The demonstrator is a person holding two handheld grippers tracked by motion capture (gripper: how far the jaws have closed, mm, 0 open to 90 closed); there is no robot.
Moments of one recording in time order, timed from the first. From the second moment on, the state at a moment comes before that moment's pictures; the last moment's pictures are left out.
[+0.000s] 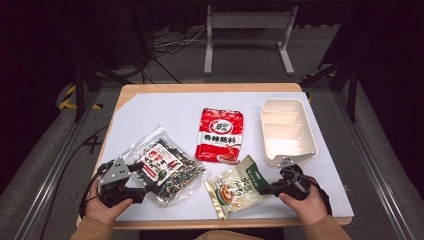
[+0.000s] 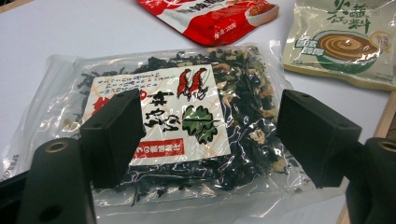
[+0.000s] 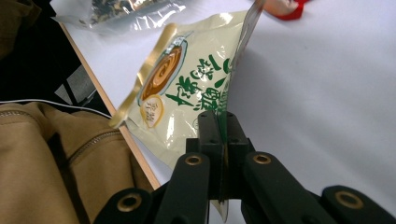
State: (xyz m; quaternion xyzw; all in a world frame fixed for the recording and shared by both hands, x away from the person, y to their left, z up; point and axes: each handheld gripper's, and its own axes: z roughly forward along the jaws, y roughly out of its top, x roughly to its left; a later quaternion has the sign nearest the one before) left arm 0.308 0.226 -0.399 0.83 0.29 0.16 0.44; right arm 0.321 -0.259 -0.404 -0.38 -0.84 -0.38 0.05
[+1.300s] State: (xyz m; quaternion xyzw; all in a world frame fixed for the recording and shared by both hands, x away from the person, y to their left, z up) left arm 0.310 0.240 -0.398 0.81 0.33 0.16 0.46; right arm 0.309 -0.251 -0.295 -0.29 -0.86 -0.40 -0.10
